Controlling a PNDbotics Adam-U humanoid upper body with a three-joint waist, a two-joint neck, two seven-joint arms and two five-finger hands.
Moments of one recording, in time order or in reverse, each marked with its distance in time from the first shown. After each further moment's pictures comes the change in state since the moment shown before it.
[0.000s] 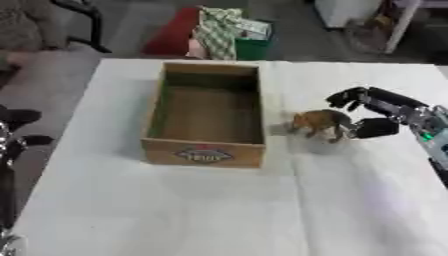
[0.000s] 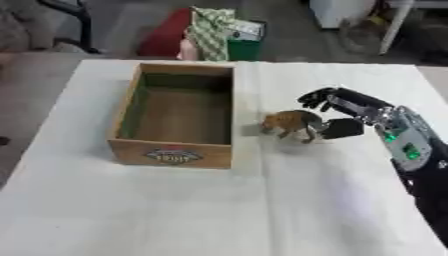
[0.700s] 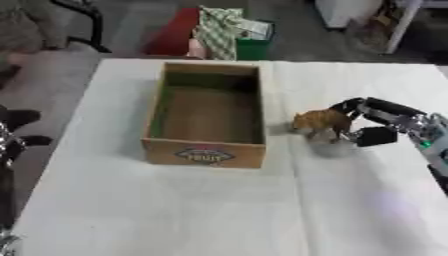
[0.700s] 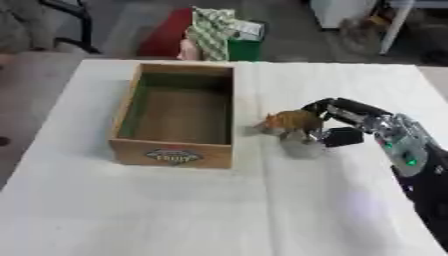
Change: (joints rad) left arm 0.000 0.000 0.000 0.000 0.005 0.001 -0.001; right arm 0.000 0.010 0.011 0.062 0.060 -0.016 -0.005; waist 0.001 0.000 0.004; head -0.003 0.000
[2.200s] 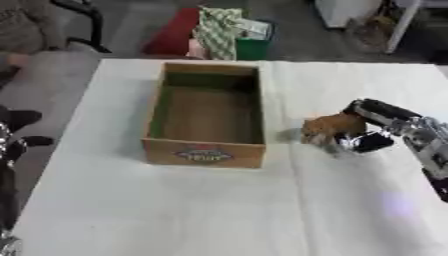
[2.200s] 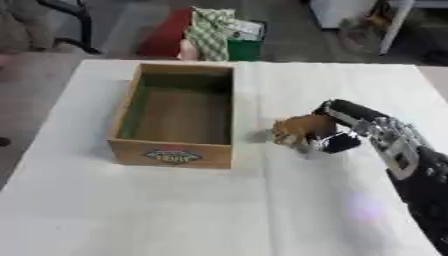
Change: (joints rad) left arm 0.000 0.000 -0.005 0.000 0.003 0.000 -0.001; right arm 0.008 0.010 -0.001 -0.015 0.048 -0.009 -0.098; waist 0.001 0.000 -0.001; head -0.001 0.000
